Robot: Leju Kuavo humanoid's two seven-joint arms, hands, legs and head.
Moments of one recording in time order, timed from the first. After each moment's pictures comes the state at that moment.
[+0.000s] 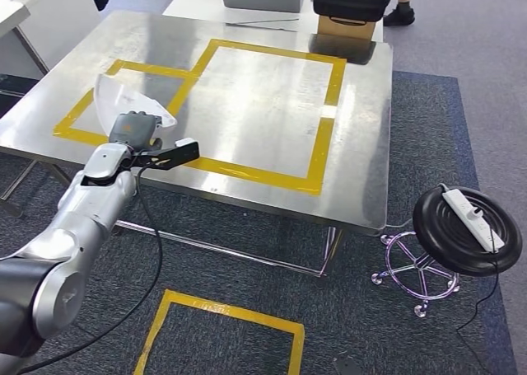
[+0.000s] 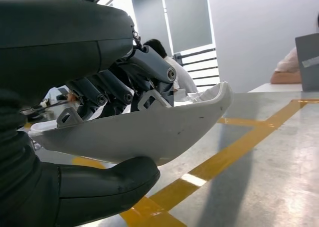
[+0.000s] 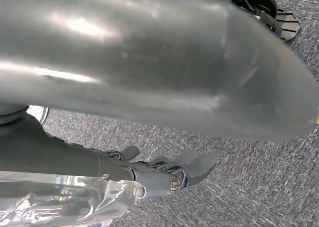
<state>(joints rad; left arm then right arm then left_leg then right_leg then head) -0.81 0.15 0.02 -0.47 -1.56 0.21 -0.10 -0.20 0.27 -1.06 -0.21 1.47 -0.03 -0.04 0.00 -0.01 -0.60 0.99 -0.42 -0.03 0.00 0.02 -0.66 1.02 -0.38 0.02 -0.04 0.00</state>
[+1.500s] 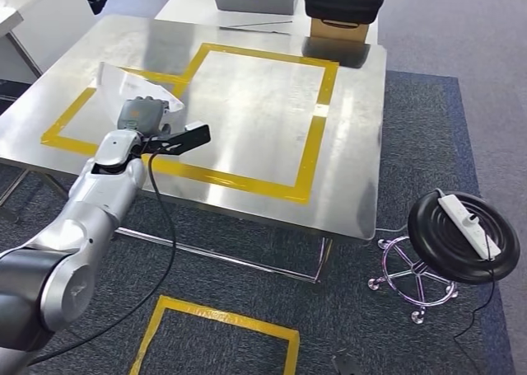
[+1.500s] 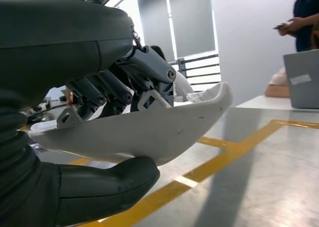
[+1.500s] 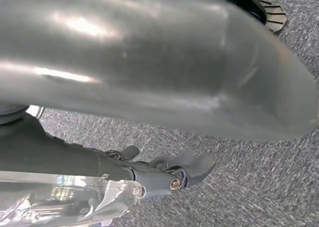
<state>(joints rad) -0.86 0.10 0.01 -0.48 -1.57 0.19 -0.02 -0.20 0.28 -1.05 -0.21 1.45 -0.03 -0.03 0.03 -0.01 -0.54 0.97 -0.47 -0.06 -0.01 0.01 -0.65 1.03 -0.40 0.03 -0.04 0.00</state>
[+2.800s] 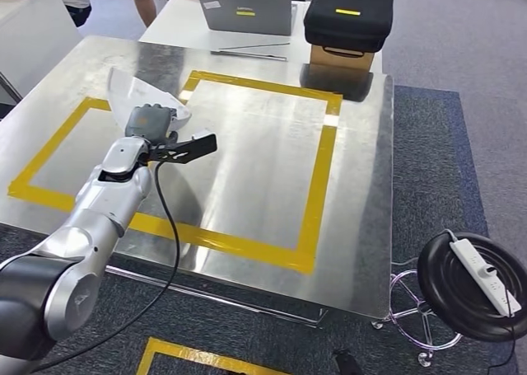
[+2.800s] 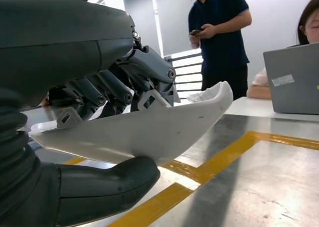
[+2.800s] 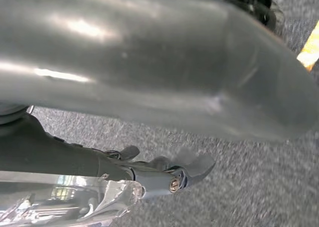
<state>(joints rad) -0.84 0.08 -0.02 -0.50 -1.57 0.19 -0.03 -0.20 0.28 -1.05 -0.21 1.45 -0.04 -0.03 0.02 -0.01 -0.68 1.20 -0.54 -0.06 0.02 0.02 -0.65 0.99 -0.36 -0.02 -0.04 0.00</state>
